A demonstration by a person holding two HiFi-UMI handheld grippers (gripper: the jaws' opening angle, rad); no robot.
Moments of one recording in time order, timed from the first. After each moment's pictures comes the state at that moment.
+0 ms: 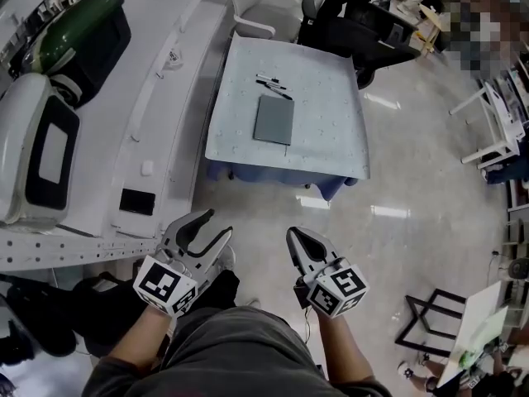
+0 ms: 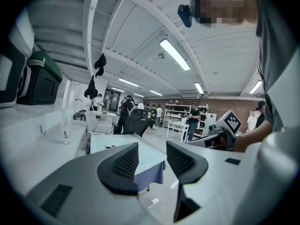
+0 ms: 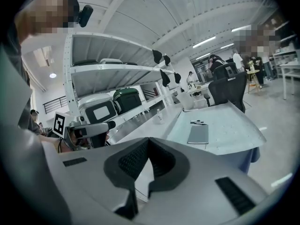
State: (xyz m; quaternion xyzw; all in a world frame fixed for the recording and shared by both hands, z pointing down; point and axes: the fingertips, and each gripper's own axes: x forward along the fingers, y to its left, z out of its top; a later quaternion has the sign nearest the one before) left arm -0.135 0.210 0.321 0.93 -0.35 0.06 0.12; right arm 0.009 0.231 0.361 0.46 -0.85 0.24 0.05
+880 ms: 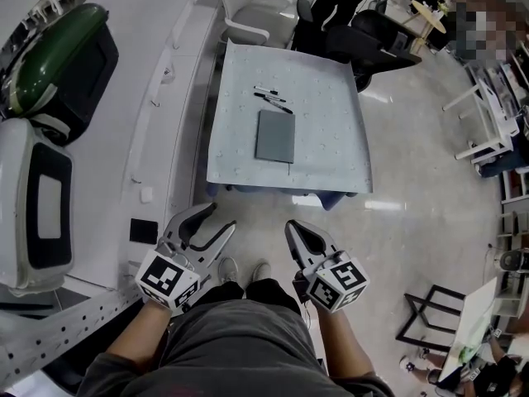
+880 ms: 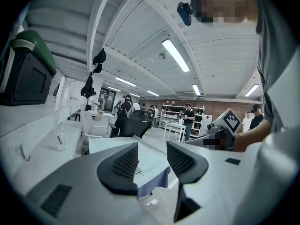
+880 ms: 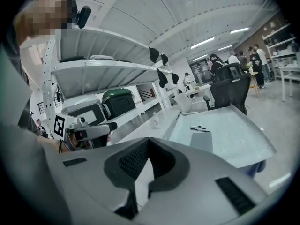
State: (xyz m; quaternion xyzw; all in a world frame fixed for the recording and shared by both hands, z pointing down) left arm -0.156 0.100 0.322 0.94 -0.32 0.06 0.13; right arm -0.023 0.126 0.355 0.48 -0.84 0.24 0.05
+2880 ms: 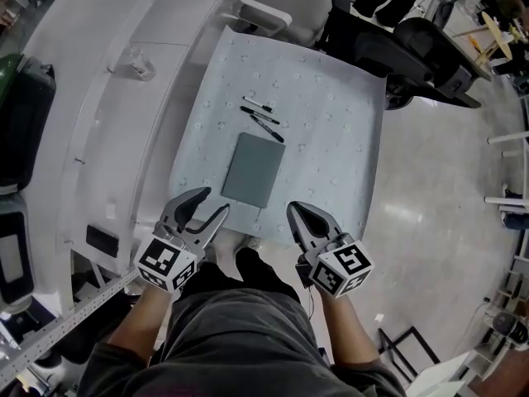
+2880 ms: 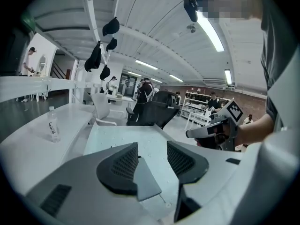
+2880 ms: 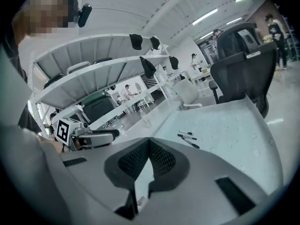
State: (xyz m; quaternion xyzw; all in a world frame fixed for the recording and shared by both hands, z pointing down) left arm 0.002 -0.146 0.420 0.87 -0.43 0.14 0.20; right arm 0.147 -0.153 0.432 0.37 -0.87 0.31 0.07
